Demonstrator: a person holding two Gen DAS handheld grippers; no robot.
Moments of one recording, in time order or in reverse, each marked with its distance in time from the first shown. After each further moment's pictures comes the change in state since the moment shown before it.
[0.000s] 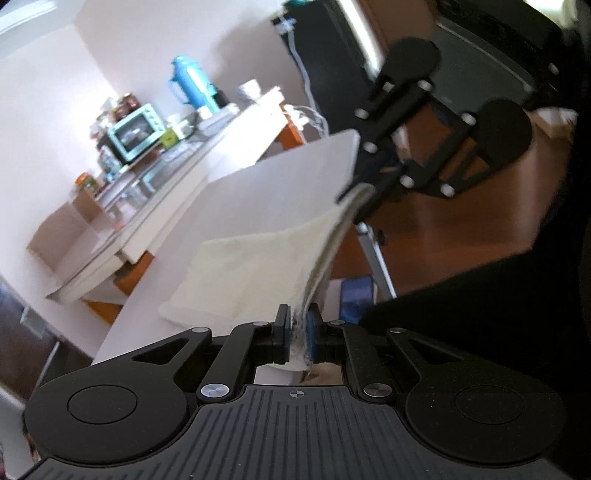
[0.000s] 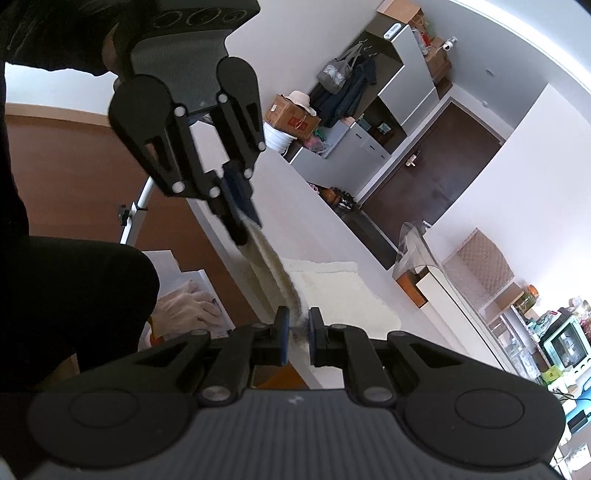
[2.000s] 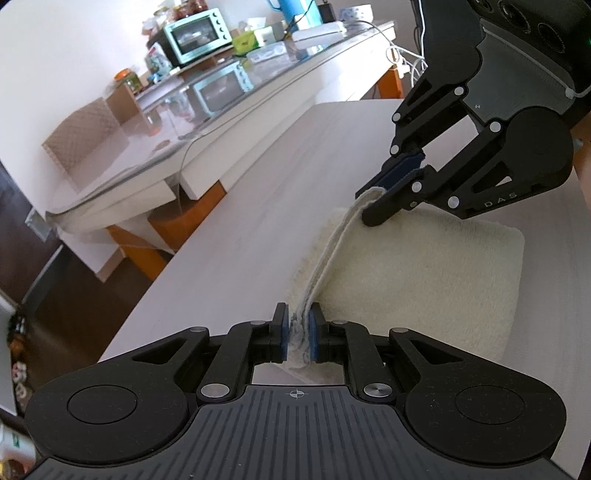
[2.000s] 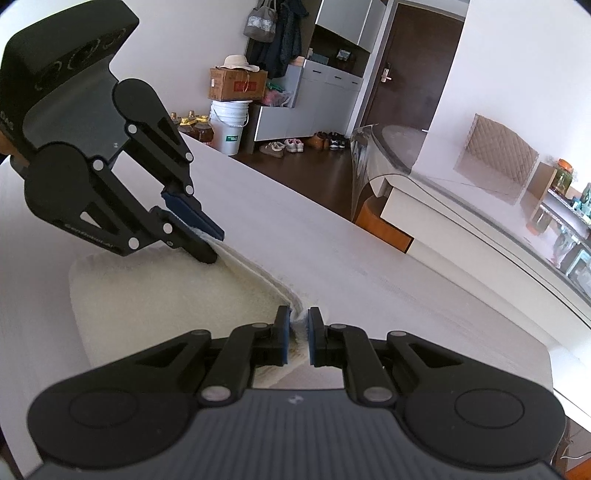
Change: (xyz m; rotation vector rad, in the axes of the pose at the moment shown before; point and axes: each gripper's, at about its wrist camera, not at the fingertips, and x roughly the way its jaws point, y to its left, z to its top) left arm 0.170 0.165 0.008 -0.237 0.225 0.049; right arm 0.218 -0.190 -0.028 0.379 0.142 0.139
